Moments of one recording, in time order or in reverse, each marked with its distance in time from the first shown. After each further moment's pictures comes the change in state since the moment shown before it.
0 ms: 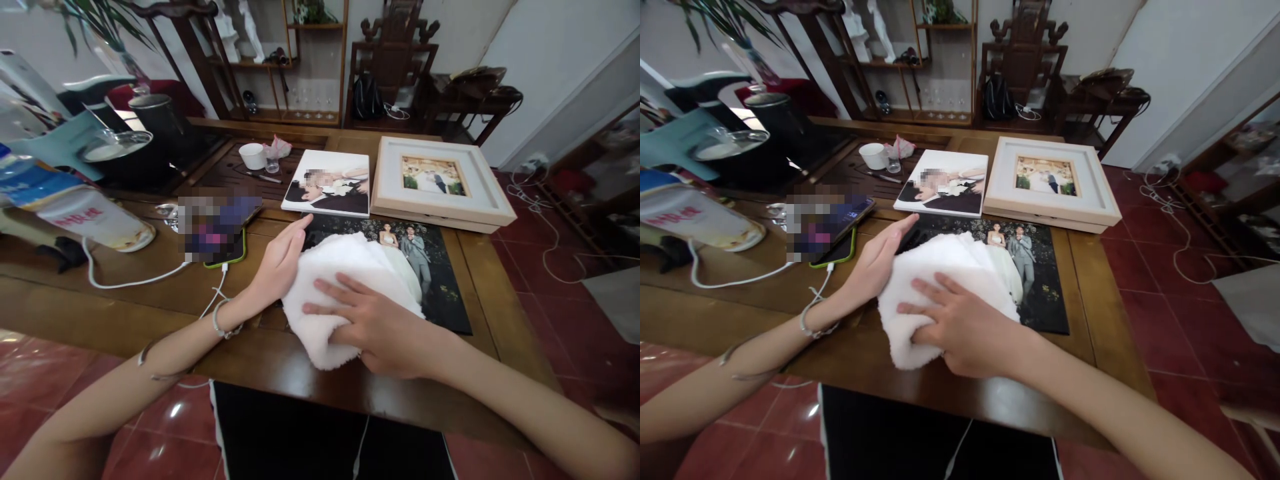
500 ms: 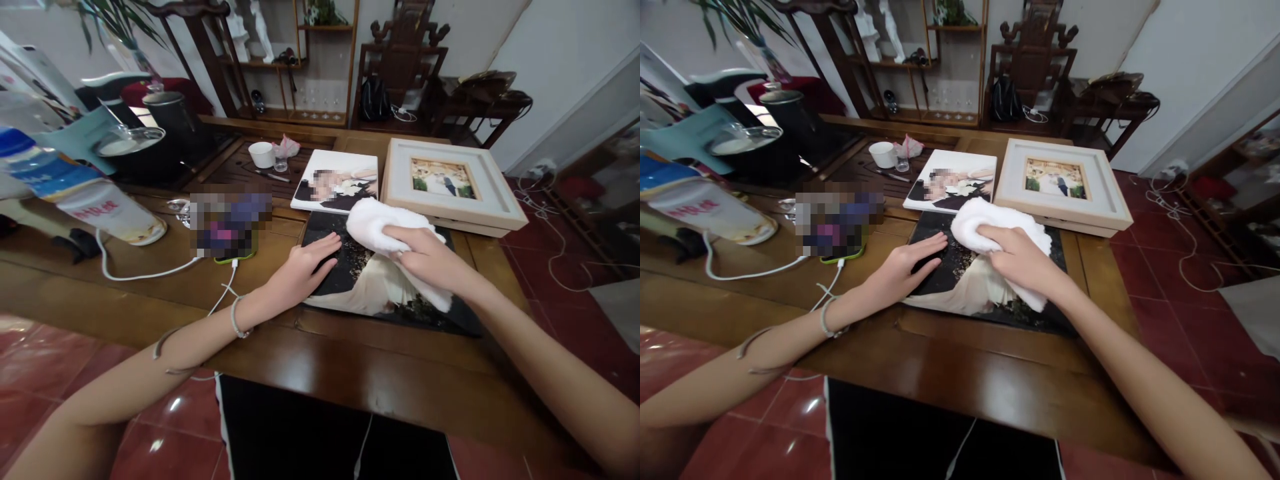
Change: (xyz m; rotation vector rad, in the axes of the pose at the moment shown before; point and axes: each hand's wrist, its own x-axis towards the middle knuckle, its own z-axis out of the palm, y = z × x) left_hand -0.008 -0.015 0.010 0.236 -0.265 0.291; right_hand -0.014 0.063 -0.043 0.113 0.347 0.513
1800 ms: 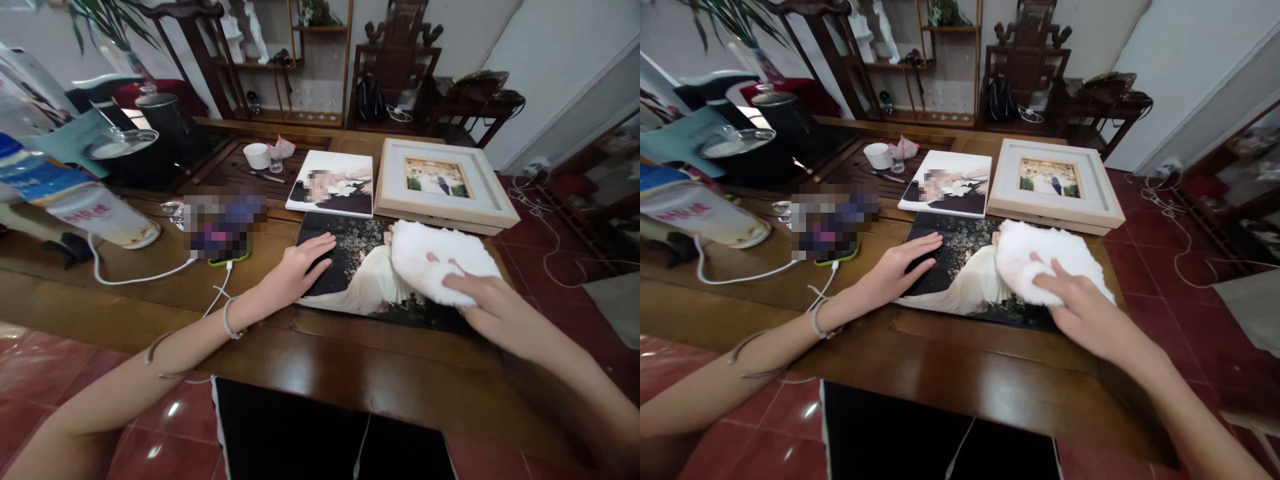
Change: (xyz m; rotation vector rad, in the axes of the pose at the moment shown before) left_hand 0.000 -0.003 -0.001 0.023 -0.004 0.013; right_hand -0.103 0.024 -0.012 -0.168 -0.071 0.152
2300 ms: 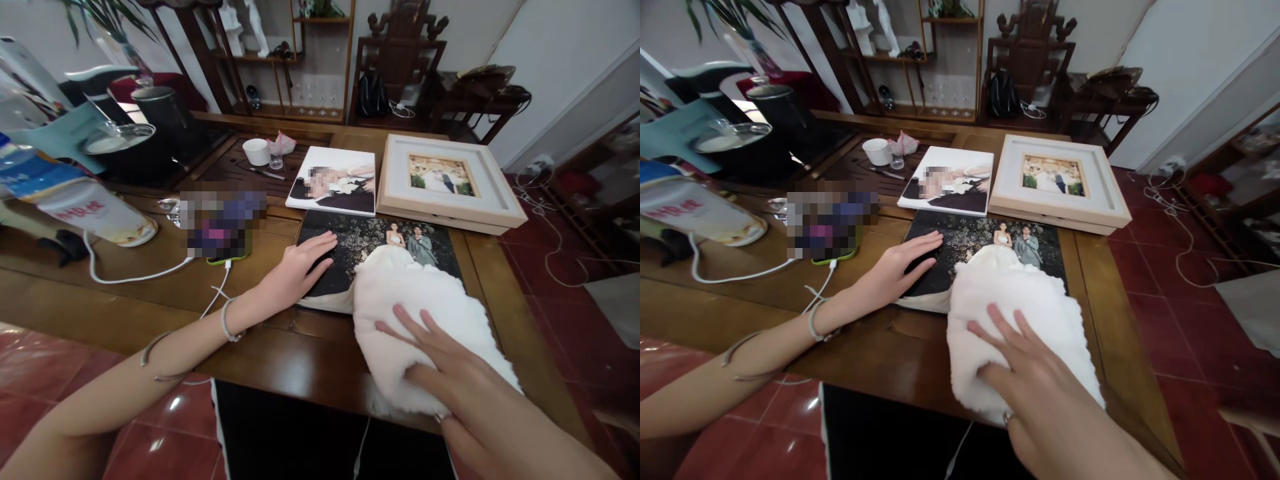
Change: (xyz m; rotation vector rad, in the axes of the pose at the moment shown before) left_hand -0.001 0.001 0.001 0.004 -0.014 -0.031; right_hand -0.031 -0.087 0.023 -0.032 -0.115 -0.231
